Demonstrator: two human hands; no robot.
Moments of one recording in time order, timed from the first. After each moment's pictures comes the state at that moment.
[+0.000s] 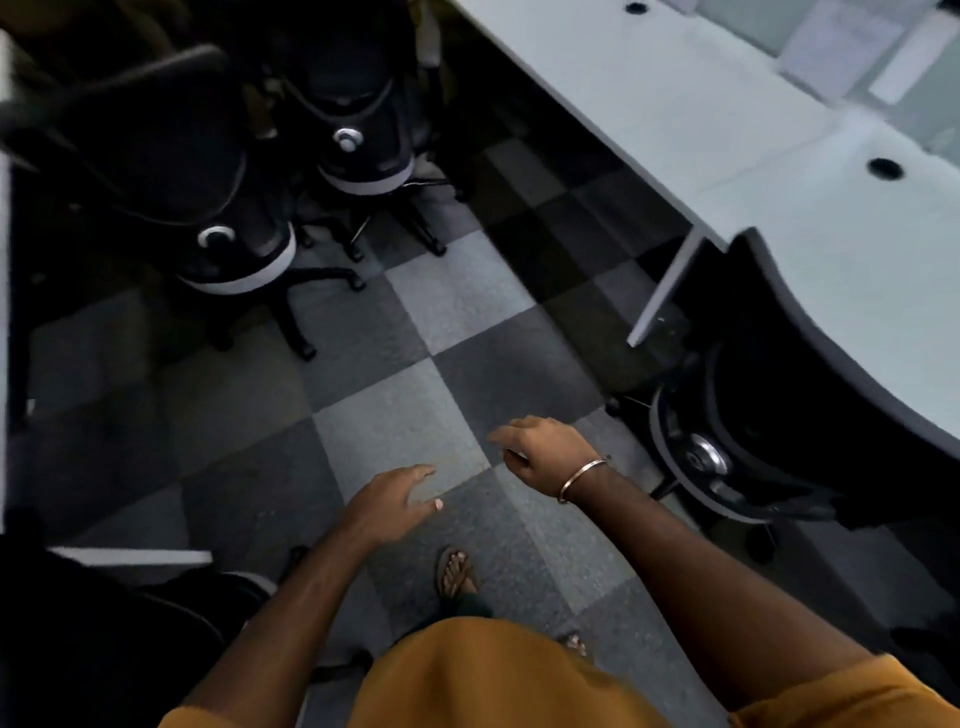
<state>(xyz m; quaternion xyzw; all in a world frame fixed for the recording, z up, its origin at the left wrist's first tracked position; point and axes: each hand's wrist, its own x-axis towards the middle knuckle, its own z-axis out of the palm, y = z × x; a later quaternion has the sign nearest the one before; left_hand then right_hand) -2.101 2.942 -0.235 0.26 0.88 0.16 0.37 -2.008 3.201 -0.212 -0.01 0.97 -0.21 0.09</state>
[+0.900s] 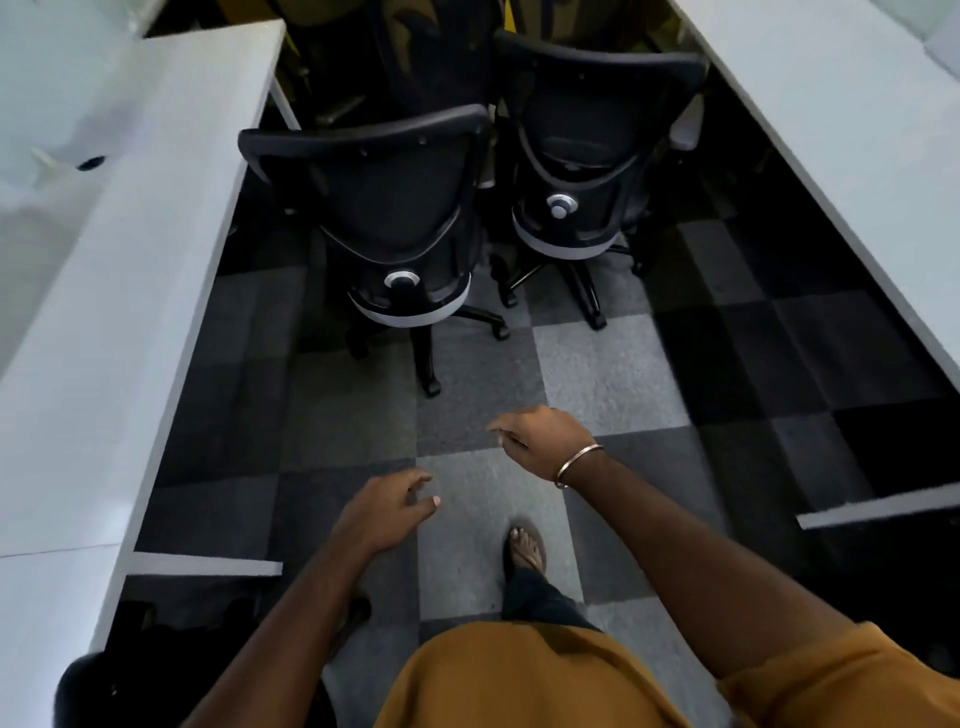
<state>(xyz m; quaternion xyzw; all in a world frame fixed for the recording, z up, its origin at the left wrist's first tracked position) -2.411 2.805 -0.225 0.03 0.91 0.27 0.31 -2.453 3.091 -0.220 -0.16 0.96 -0.20 0.14</state>
